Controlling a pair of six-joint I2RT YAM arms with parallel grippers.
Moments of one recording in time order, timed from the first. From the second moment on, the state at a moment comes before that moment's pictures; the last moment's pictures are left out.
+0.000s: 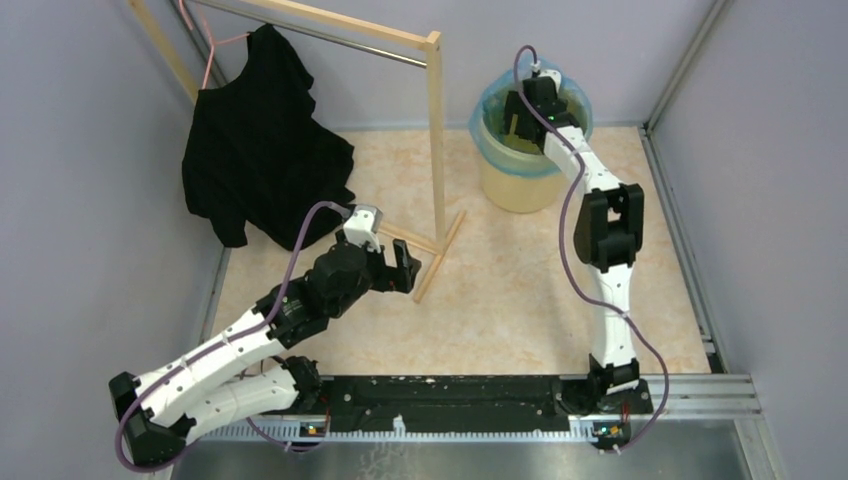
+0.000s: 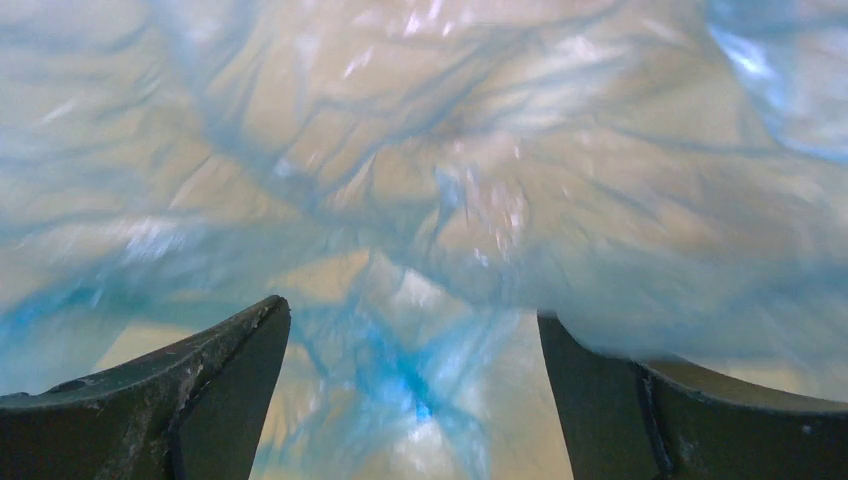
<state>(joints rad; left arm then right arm) -0.91 0.82 0.78 -0.38 -0.35 -0.49 0.24 2.31 2.14 -0.42 0.29 0.28</state>
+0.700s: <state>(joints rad) -0.91 0.75 0.91 -0.49 -0.44 -0.48 0.40 1.36 1.58 -0.63 0.08 0.26</state>
